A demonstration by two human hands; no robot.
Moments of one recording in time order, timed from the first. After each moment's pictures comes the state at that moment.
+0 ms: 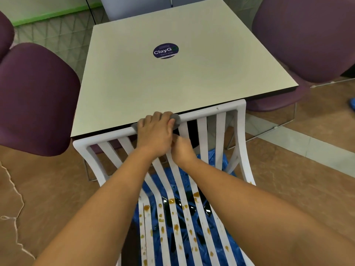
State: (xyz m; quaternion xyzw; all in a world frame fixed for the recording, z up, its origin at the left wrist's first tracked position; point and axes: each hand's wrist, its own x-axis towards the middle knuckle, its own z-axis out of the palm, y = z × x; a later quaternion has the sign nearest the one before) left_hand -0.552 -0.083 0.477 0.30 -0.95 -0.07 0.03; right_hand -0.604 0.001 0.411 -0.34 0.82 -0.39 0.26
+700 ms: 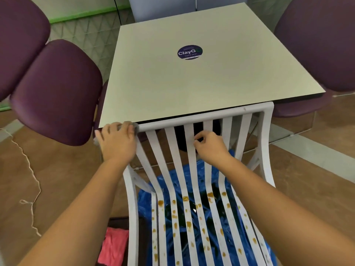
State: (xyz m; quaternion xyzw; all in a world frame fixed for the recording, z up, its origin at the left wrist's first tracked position) left_hand -0.418 -0.170 0.475 0.50 -0.86 -0.03 0.09; right_hand -0.599 0.029 0.462 -0.27 0.84 -0.37 0.30
